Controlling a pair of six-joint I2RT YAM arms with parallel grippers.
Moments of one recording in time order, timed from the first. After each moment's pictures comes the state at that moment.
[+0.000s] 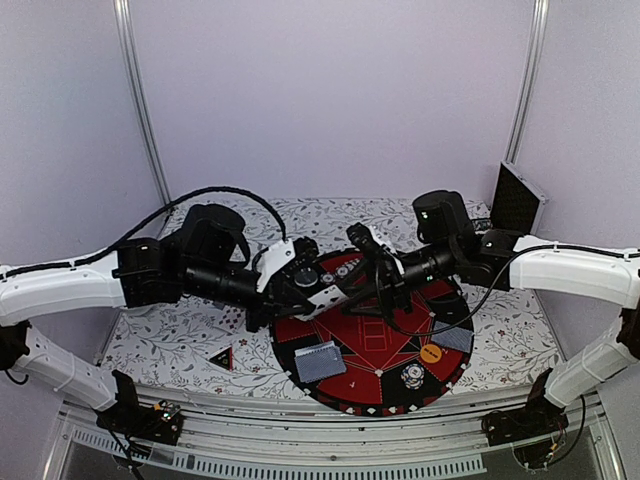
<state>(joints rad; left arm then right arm) -1.04 1.26 1.04 -0.35 0.32 0.11 0.87 1.43 1.06 -0.14 -0.84 -0.22</state>
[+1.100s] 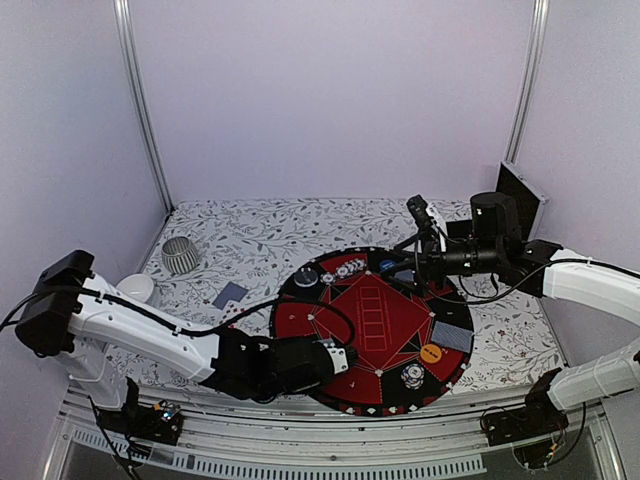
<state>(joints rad) -1.44 1.68 0.93 -0.28 -0.69 0.23 0.63 1.21 0.84 -0.04 -0.60 0.02</state>
